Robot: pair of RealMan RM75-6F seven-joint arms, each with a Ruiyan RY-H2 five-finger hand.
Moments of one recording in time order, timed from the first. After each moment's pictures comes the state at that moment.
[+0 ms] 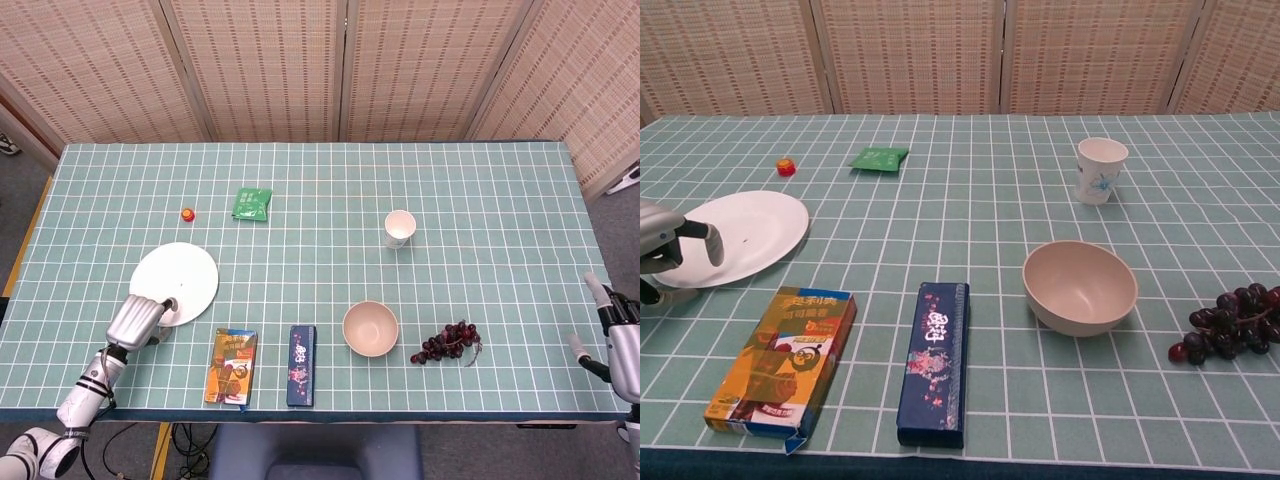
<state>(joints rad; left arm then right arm) -0.46 -1.59 -0.01 -0.93 1.57 1.15 -0.01 0.02 -1.06 0.09 -1.63 -1.50 1.57 -0.06</state>
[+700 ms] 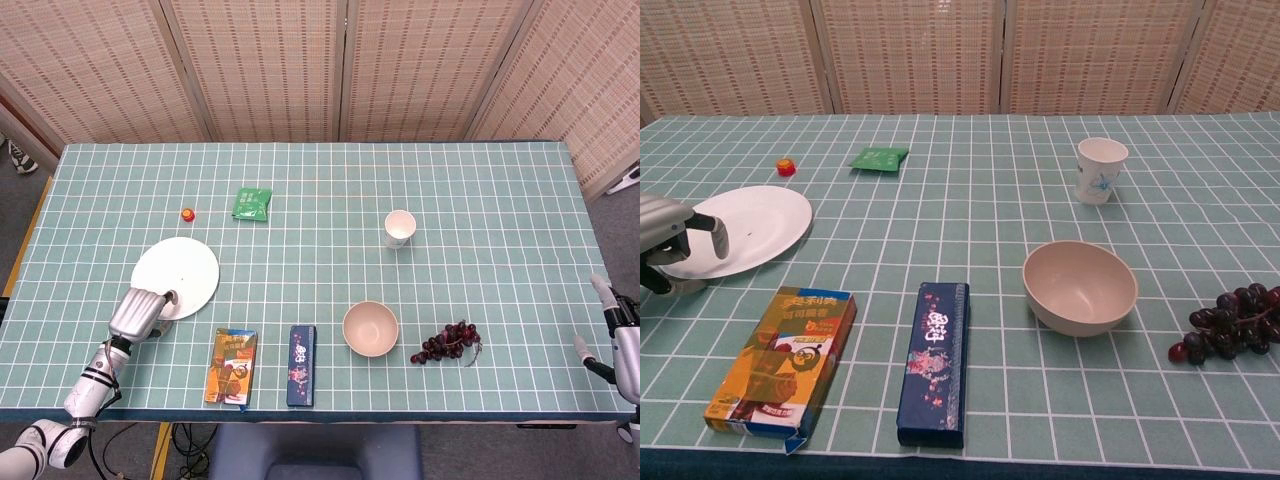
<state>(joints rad) -0.49 -1.61 -0.03 -0.91 1.51 1.10 -0.01 0.01 -1.07 0.09 -1.62 -1.48 1.57 -0.05</state>
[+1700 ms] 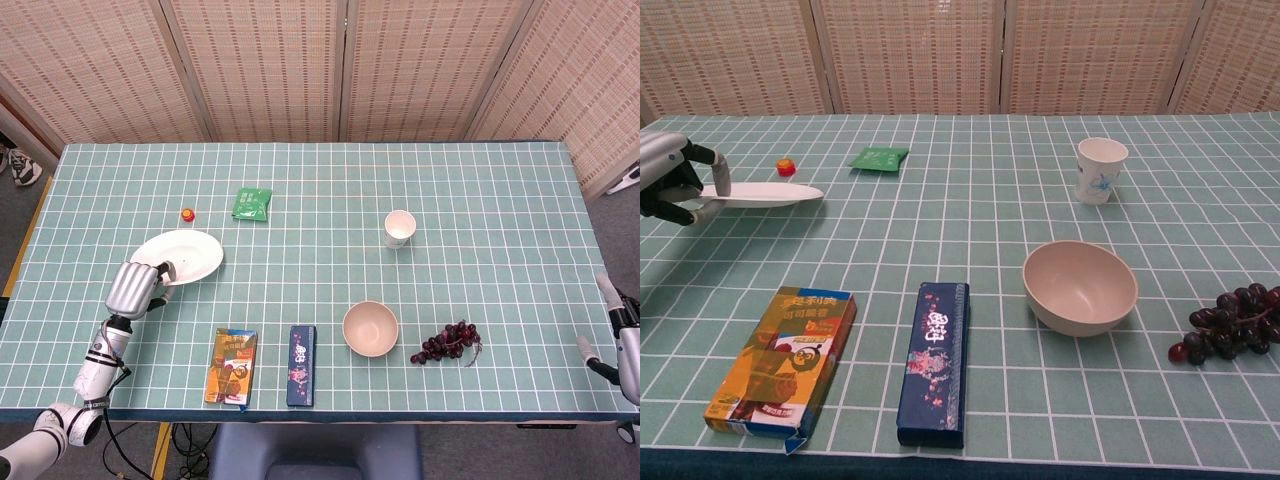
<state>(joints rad) -0.54 -1.71 -0.12 -0.74 1.50 1.27 -0.23 0.00 -1.06 0.10 -1.63 -1.48 1.59 -0.06</state>
